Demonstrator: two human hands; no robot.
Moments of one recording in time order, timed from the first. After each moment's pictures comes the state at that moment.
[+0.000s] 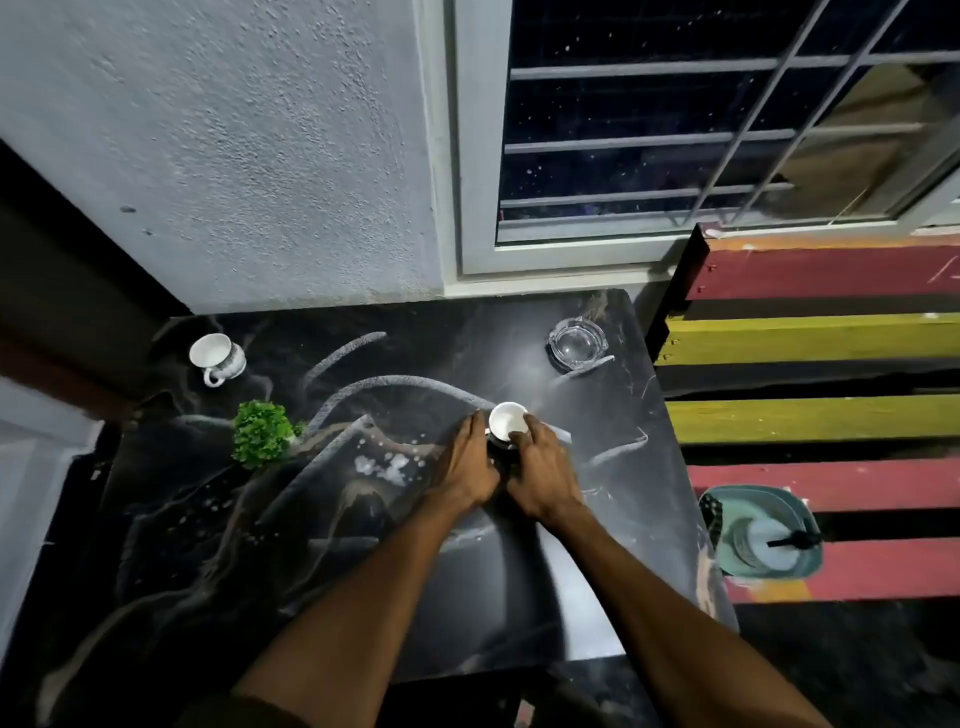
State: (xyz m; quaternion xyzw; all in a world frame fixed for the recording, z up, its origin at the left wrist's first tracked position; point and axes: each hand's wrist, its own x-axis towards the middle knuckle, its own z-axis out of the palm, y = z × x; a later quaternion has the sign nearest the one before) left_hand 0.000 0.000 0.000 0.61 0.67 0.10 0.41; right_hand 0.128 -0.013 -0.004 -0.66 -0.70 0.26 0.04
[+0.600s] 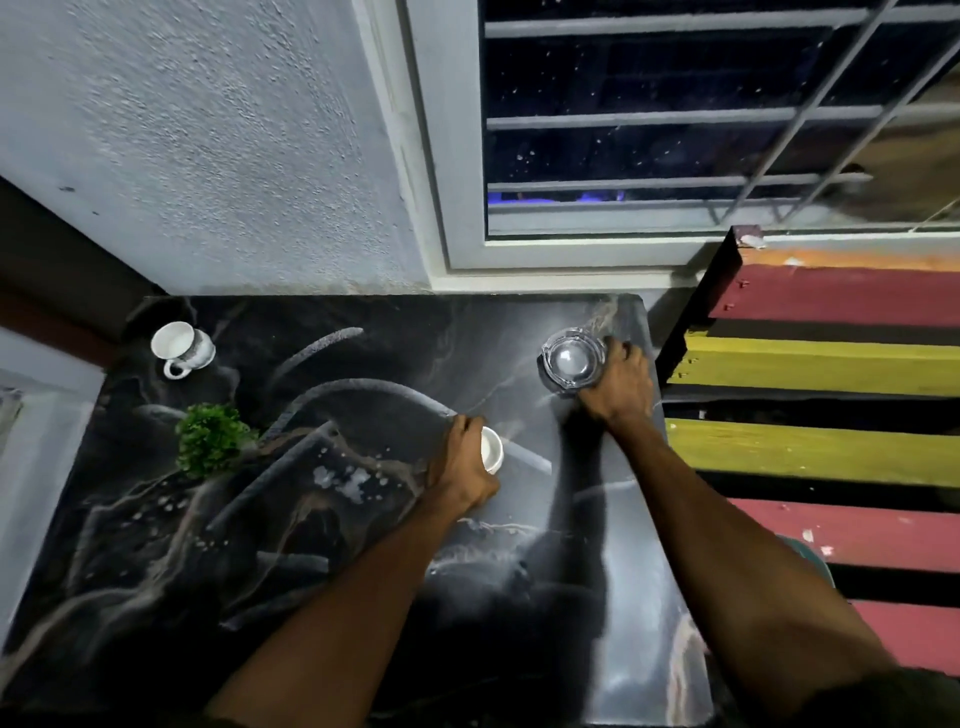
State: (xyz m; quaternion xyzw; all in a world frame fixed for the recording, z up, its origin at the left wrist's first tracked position) left_hand 0.053 0.052 -0.023 0.59 0.73 0.03 0.33; right_hand 0.265 0.165 -0.022 -0.75 -0.61 0.24 0.06
